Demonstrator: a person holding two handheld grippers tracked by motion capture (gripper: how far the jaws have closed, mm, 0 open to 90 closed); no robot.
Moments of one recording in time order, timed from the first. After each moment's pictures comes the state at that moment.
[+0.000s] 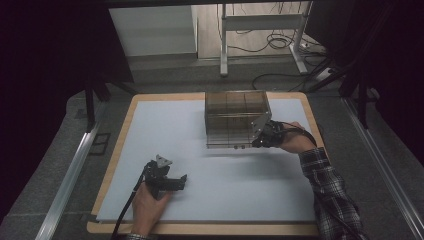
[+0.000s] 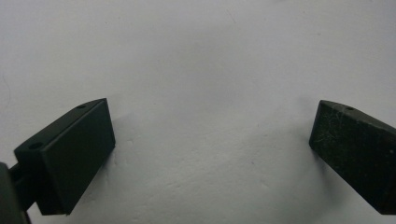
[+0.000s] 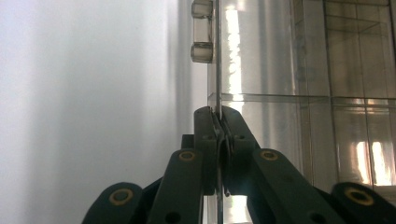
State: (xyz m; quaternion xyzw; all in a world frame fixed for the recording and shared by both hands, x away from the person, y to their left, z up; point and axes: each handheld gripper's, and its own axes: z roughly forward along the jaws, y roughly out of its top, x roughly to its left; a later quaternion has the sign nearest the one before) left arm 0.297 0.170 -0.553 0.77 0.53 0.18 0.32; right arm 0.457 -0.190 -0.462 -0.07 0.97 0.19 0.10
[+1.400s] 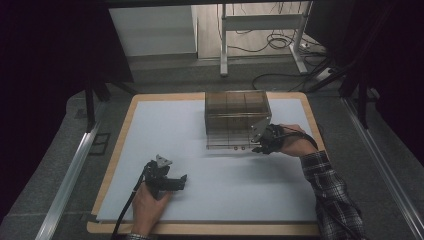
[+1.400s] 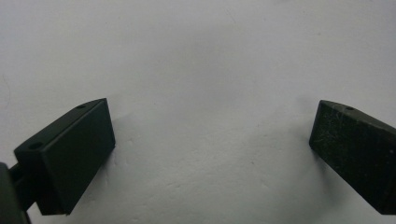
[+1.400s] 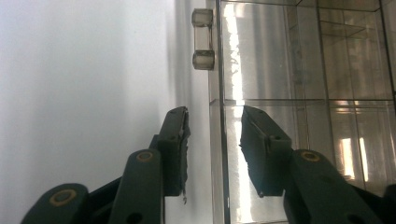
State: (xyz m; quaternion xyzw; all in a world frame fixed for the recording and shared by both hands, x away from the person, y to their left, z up) left arm 0.297 0.170 -0.553 0.77 0.53 0.18 0.32; right arm 0.442 -0.189 -0.465 -0.06 0.97 0.20 0.13
